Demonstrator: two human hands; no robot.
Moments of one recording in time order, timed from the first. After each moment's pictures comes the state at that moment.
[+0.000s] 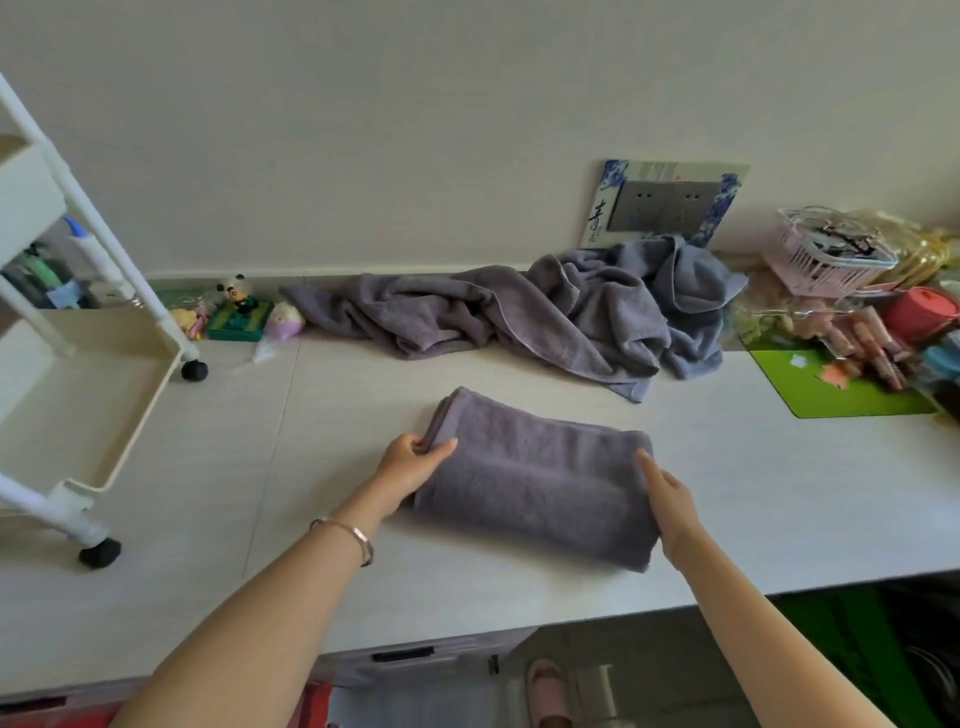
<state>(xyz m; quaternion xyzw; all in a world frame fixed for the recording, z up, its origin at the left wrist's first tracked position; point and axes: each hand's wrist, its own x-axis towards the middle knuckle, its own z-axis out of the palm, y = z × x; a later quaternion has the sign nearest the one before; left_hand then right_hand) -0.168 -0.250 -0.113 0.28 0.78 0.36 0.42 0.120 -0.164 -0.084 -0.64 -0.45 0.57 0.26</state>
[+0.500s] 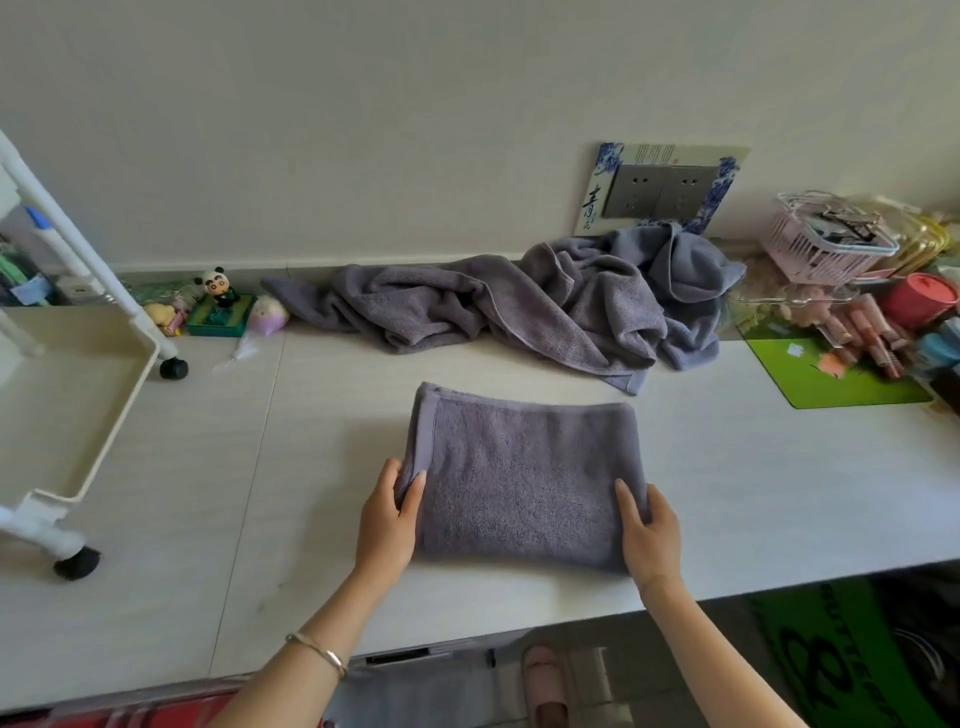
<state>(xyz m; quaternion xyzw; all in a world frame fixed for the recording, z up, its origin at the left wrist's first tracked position) -0.131 -0.299 -0.139 0.37 0.77 0.47 0.22 0.118 -0.196 -0.122 -0.64 -0.54 0.43 0.34</state>
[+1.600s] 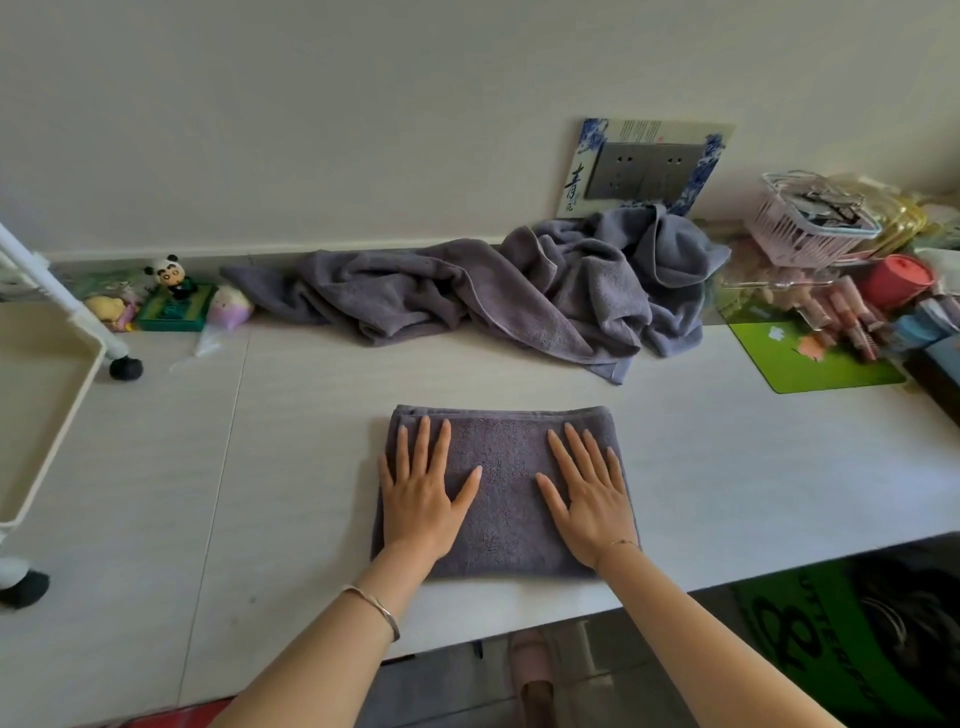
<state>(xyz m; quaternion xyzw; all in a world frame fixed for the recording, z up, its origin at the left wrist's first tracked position) -0.107 -0.249 -0.162 0.54 0.83 0.12 0.12 0.094 -0.172 -0.149 -0.52 -0.84 0.12 0.03</state>
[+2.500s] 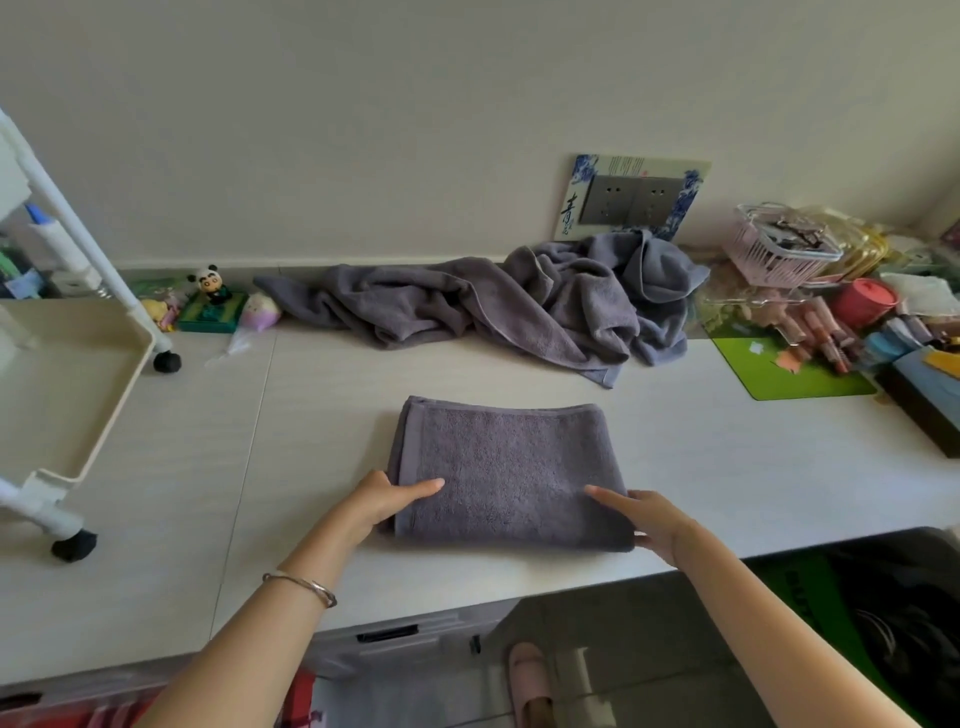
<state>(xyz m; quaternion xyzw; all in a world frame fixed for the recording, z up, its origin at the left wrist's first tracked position) -0.155 -0.291 -0.116 0.23 0.77 0.26 0.53 0.158 -0.173 -0.107 -0.63 -0.50 0.59 0.06</state>
